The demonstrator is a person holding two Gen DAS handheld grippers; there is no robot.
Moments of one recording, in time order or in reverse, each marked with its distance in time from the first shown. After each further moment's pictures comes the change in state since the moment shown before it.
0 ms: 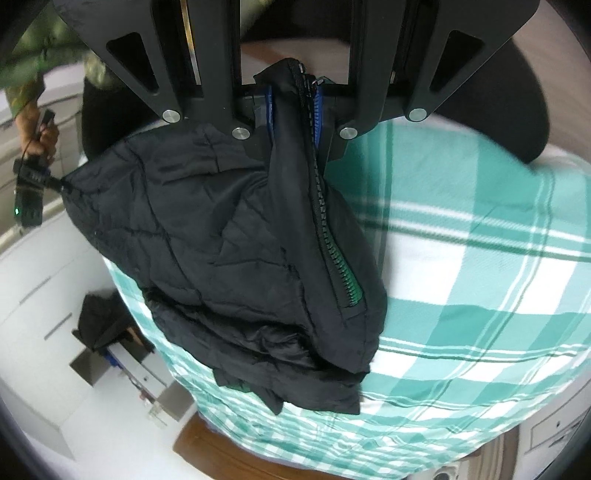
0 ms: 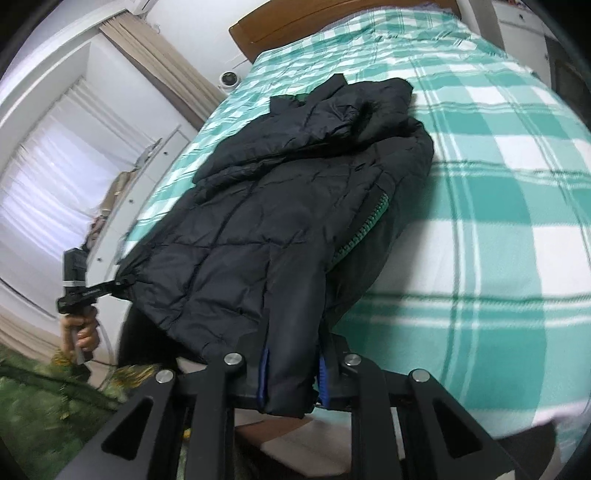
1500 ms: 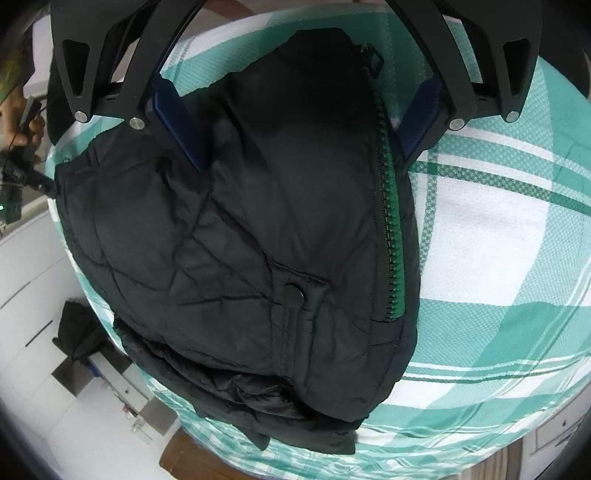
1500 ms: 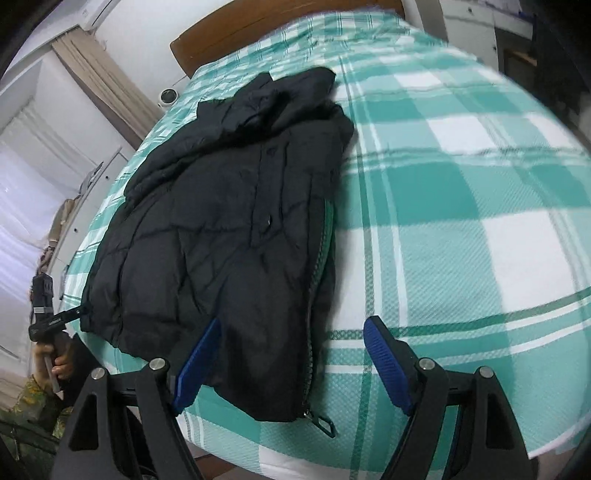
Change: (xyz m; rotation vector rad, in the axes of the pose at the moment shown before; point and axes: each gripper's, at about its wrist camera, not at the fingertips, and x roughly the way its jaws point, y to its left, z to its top) left arm 0.104 0.002 0.014 0.000 0.032 0.068; right arm 0.041 -0.060 -0.010 0.116 -0.048 -0.213
